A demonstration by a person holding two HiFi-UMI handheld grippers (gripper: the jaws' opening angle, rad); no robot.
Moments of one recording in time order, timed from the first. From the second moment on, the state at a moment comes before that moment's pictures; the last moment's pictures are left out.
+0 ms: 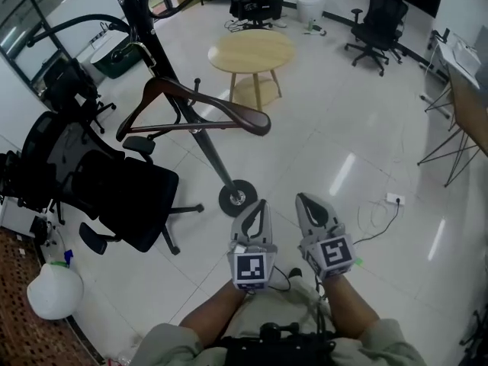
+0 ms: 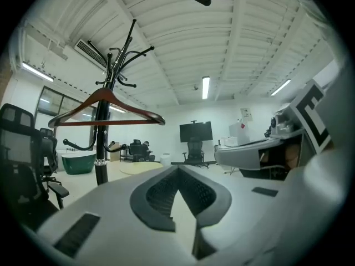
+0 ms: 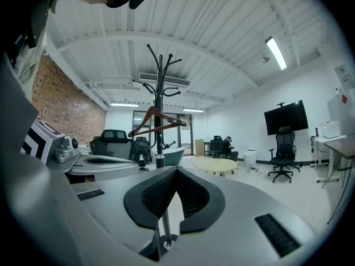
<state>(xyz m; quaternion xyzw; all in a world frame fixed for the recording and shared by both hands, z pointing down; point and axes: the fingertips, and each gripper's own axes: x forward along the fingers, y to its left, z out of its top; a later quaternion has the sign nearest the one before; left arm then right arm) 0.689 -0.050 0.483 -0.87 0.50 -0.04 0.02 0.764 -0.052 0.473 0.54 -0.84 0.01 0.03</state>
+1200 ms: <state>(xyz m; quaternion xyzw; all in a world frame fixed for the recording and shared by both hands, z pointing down) 0.711 -0.030 0.488 -0.89 0.46 -0.05 0.03 0.785 -0.022 0.491 0.59 -0.81 0.04 0.02</state>
